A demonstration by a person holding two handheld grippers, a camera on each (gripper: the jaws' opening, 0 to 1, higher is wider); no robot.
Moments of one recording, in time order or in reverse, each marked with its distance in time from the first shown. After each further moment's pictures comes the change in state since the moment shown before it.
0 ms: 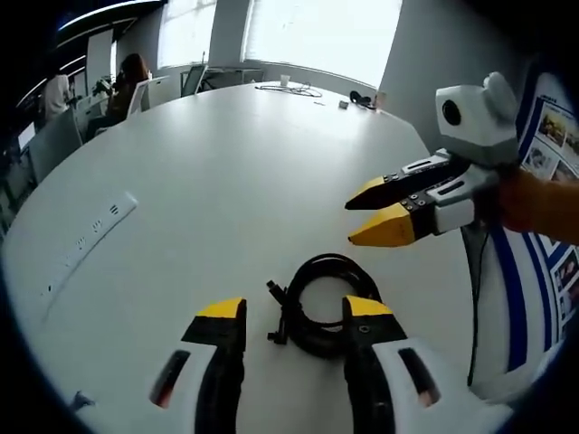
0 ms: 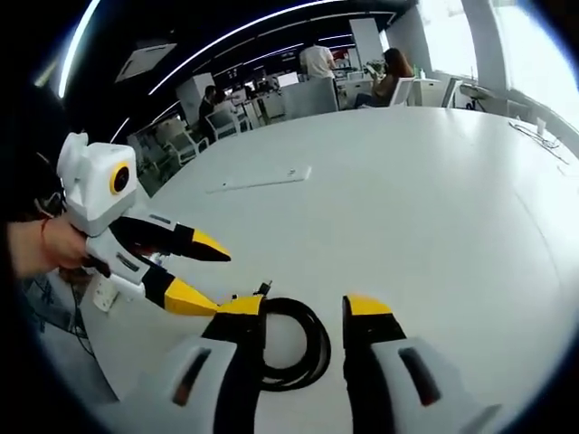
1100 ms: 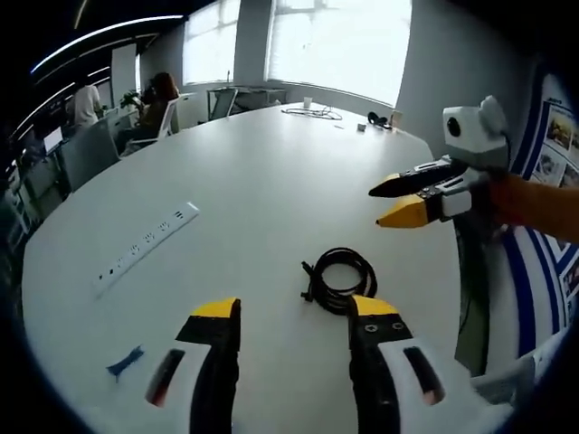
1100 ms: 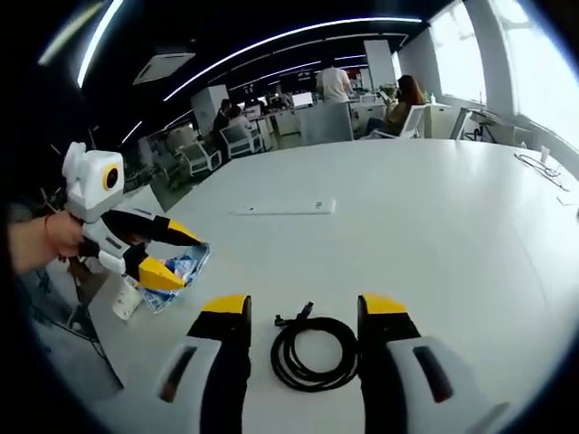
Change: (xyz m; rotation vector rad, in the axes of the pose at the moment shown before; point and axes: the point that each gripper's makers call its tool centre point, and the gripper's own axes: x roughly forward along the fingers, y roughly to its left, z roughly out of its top) left arm -0.127 0.024 0.003 -0.013 -0.077 0.122; right arm -0.039 0.062 0.049 -0.060 -0.086 0.028
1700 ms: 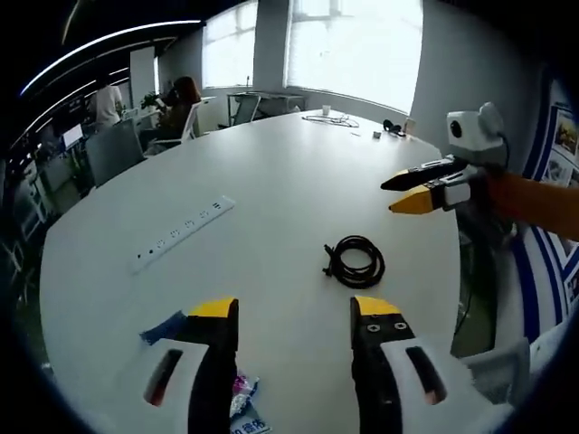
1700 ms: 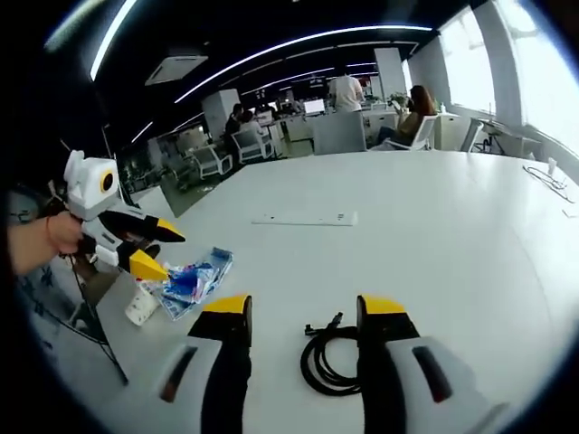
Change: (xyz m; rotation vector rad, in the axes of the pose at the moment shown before) left arm -0.075 0.026 -0.023 -0.036 -0.027 0.085; right arm -0.010 0.043 0.018 -0.036 -0.026 0.039
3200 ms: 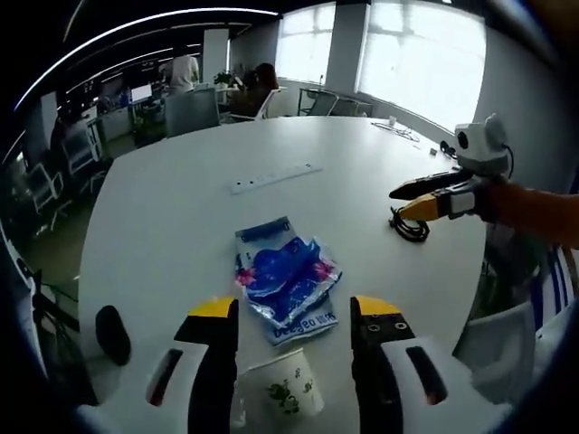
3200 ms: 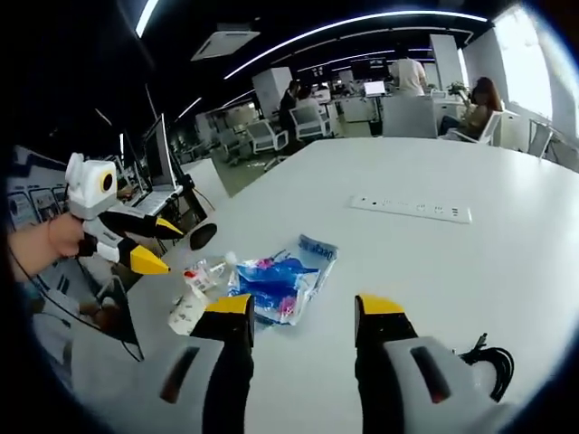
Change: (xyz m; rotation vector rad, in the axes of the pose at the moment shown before) left arm -0.127 0.096 -0.126 -0.236 -0.004 0.223; right arm 0.105 0.167 -0.023 -0.092 0.112 0.247
